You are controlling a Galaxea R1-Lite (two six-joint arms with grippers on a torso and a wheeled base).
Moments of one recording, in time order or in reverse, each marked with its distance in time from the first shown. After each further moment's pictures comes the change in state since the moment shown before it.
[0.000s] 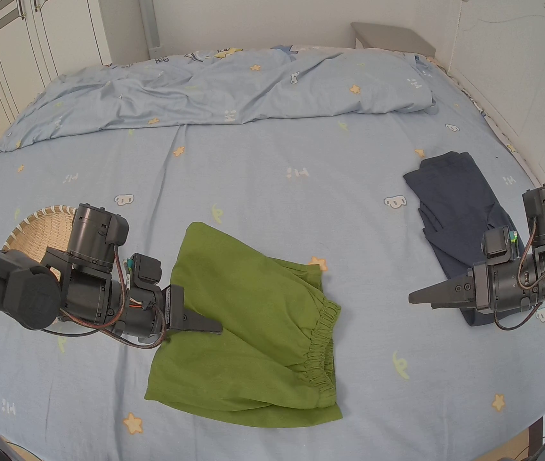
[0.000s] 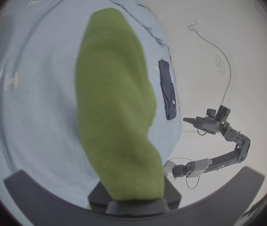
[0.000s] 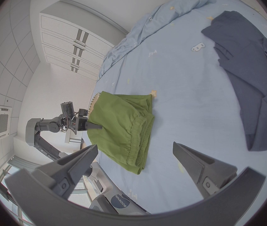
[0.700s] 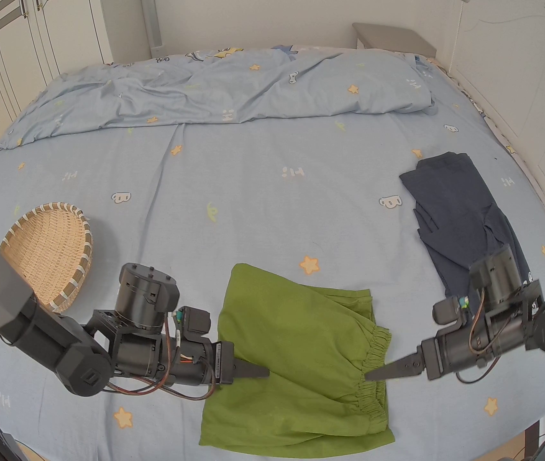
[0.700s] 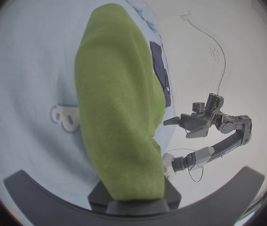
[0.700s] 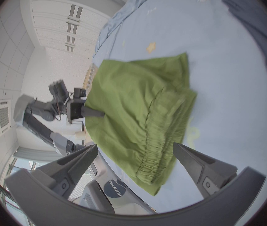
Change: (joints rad) left arm -0.175 0.162 0.231 -0.478 0.008 -0.109; right arm 0.180 0.170 0.206 -0.204 -0.041 0.008
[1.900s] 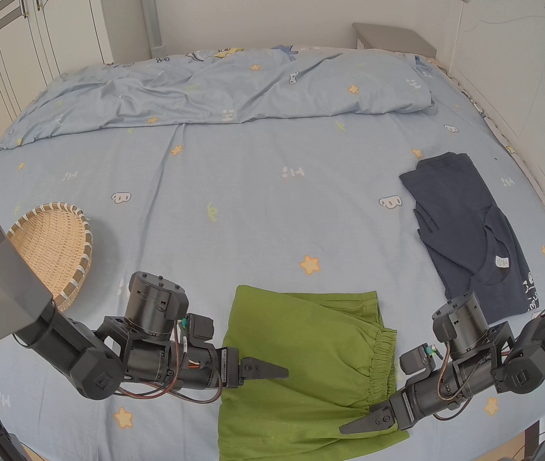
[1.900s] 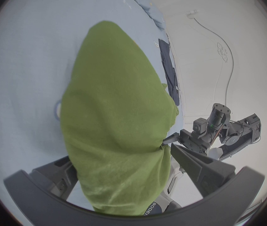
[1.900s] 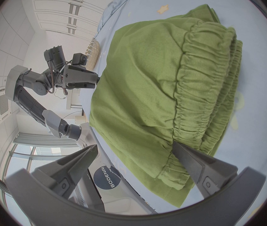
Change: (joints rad) left arm -0.004 0.054 0.001 -0.015 0.056 0.009; right arm 0.140 0.130 0.119 -0.150 -0.042 -0.024
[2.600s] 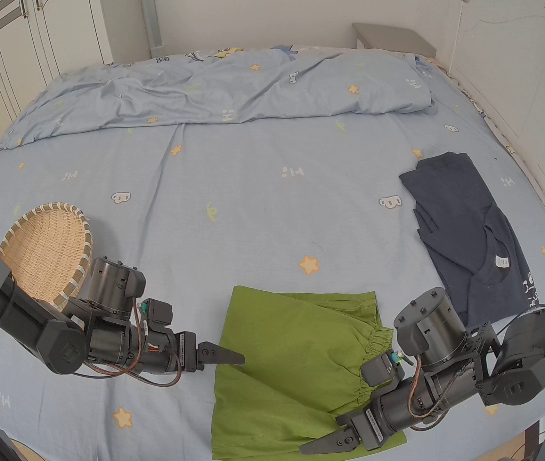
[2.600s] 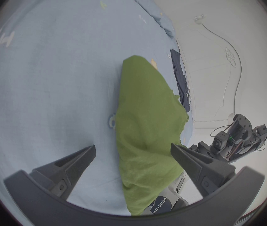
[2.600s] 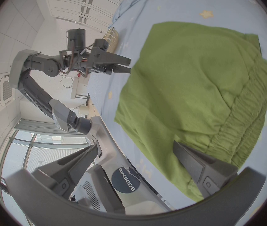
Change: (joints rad) left arm 0.167 -0.091 -0.010 0.191 0.005 0.131; right arm 0.227 -0.035 -0.176 0.140 -0.063 0.077
